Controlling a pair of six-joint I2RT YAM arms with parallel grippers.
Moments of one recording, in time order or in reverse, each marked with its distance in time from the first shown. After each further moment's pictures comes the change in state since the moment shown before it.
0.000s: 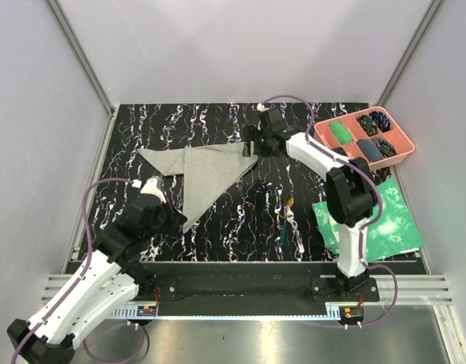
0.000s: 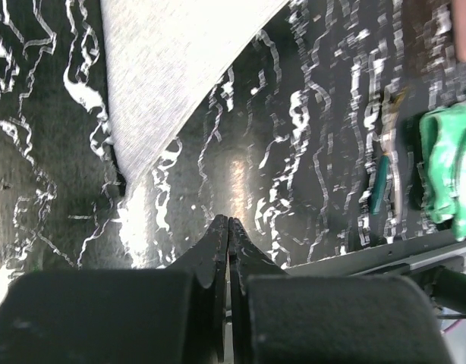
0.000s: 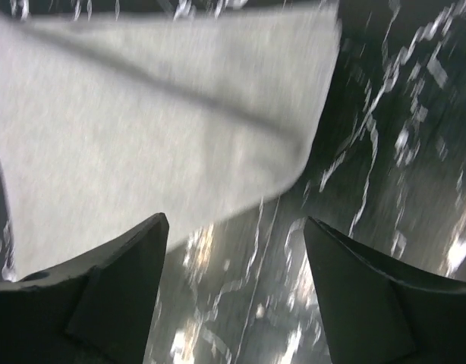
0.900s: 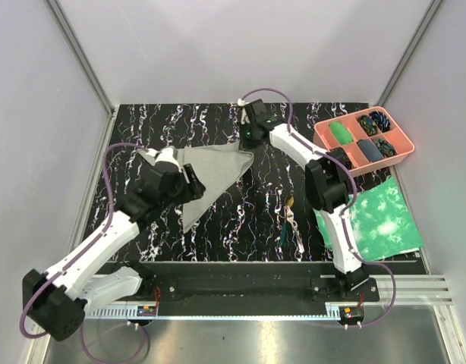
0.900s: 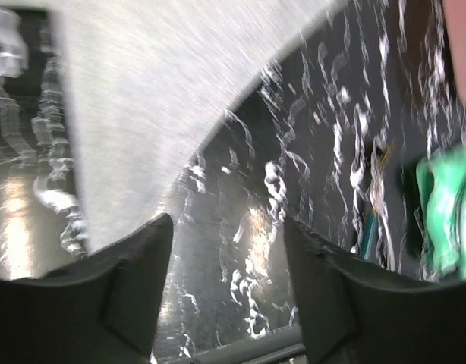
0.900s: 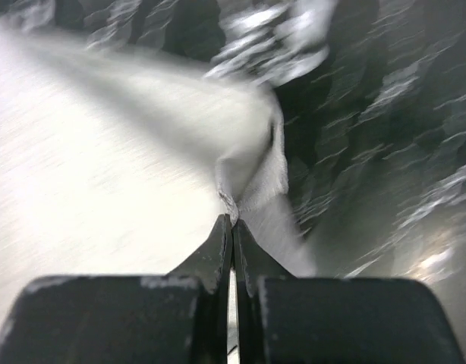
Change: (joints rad) left arm 0.000 0.450 0.240 0.207 -0.032 0.084; right arm -0.012 0.367 0.469 -0.105 -0.057 -0.181
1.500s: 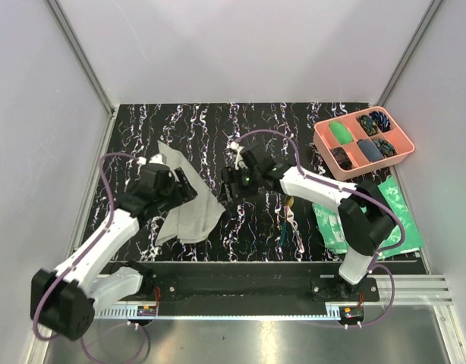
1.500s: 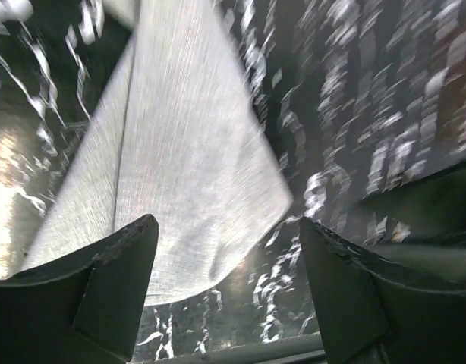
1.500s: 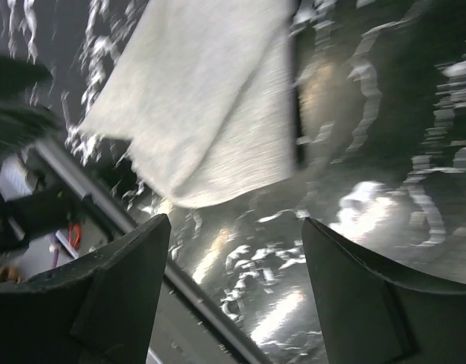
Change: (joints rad) left arm 0.172 -0.074 -0.076 -0.055 0.036 -0.055; right arm 0.307 -0.629 -0.841 0.236 -0.216 0.284
